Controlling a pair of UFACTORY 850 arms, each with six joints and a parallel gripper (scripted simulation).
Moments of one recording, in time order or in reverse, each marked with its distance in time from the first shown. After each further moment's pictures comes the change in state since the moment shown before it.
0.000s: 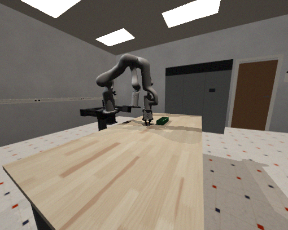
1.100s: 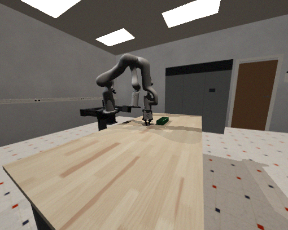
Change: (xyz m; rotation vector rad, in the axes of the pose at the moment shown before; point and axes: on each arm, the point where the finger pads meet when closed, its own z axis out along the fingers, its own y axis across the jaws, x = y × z) left arm 0.000 0.000 0.000 0.000 0.000 0.000; right arm 0.000 -0.001 -0.001 0.000 0.000 0.000
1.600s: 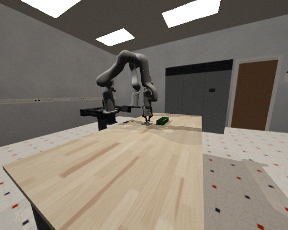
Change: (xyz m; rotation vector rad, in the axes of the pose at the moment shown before) left arm 0.000 0.000 0.000 0.000 0.000 0.000; right arm 0.000 0.000 -0.039 -0.009 -0.006 0.001
